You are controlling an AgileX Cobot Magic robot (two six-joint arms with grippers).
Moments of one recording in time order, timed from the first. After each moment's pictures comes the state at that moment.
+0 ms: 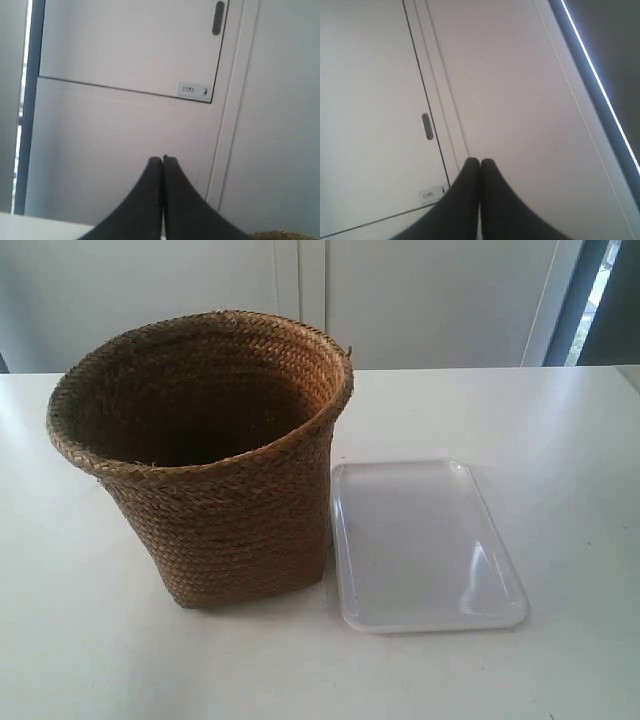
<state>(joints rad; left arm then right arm) 0.06 0.47 -0.50 -0.41 -0.18 0.22 -0.01 0.41 -0.48 0.23 -0.40 0.12</state>
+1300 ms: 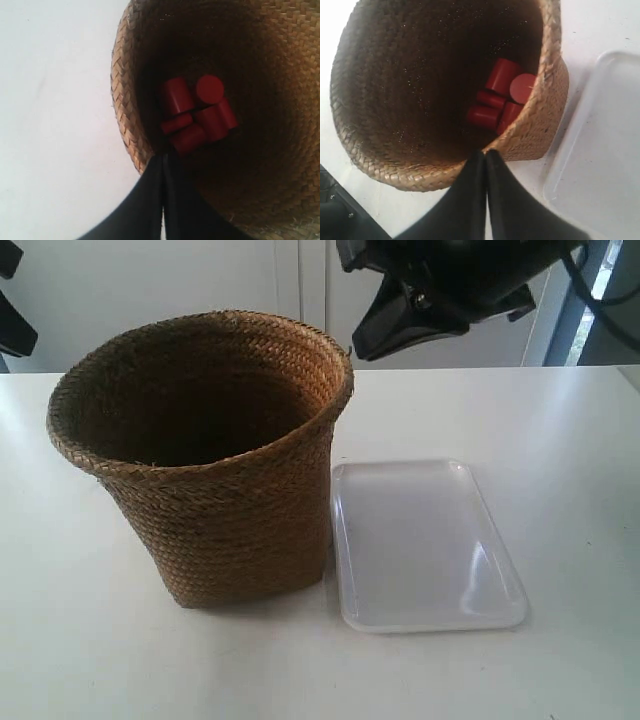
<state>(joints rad) 0.06 1.37 -1.47 -0.41 1.24 0.26 0.24 1.51 -1.53 0.53 1.09 -0.17</state>
